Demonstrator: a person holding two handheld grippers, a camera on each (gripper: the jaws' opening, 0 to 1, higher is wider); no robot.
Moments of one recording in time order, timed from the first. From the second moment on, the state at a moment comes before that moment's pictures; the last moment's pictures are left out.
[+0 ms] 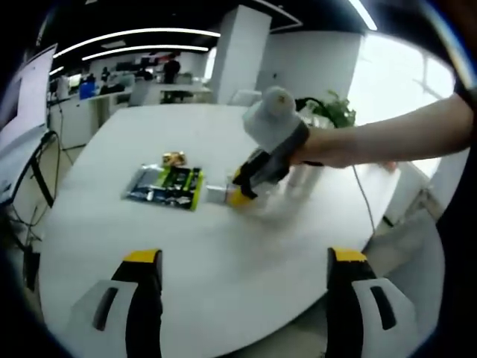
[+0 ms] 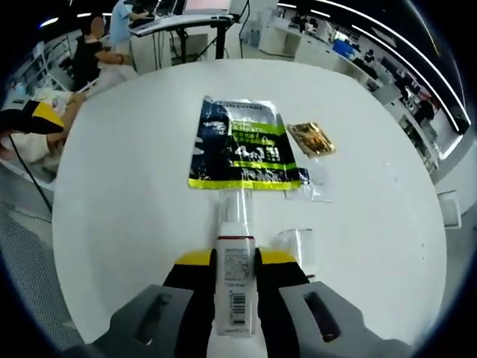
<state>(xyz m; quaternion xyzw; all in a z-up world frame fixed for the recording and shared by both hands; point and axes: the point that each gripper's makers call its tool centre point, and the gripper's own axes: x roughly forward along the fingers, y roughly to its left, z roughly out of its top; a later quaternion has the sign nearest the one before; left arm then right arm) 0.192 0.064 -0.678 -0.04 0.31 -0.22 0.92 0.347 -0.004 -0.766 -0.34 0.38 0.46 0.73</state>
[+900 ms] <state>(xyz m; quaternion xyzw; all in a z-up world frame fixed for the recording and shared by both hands) 0.192 0.065 -0.679 -0.03 0.32 -0.22 0.92 0.325 -0.001 -0.759 -0.37 0.35 0.48 0.71</state>
